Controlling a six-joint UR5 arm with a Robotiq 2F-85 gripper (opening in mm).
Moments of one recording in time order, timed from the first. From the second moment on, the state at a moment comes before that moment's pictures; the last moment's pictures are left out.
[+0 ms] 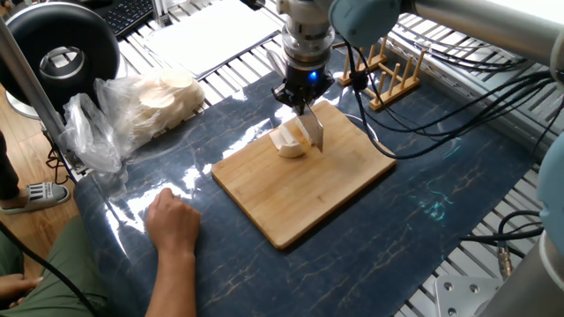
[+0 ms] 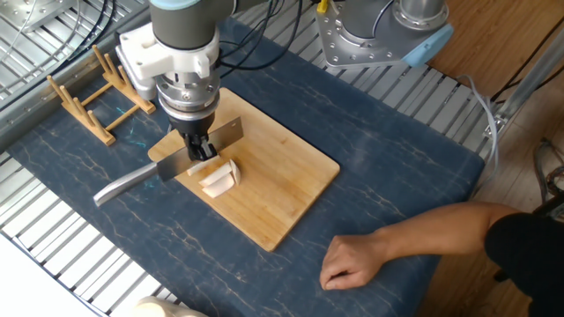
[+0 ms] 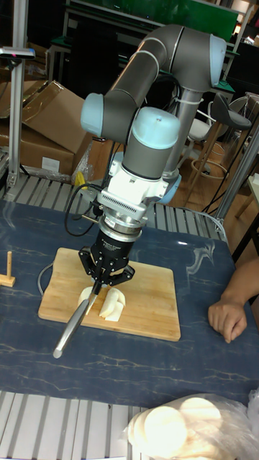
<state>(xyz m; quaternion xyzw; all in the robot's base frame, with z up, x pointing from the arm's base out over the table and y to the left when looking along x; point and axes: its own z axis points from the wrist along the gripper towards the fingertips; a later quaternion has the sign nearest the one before) 0.566 -0.029 0.077 0.18 0.98 -0.03 0.06</state>
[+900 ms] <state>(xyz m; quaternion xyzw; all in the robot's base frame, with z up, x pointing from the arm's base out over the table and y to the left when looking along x) 0.560 -0.035 0.087 0.17 0.98 -0.05 0.03</state>
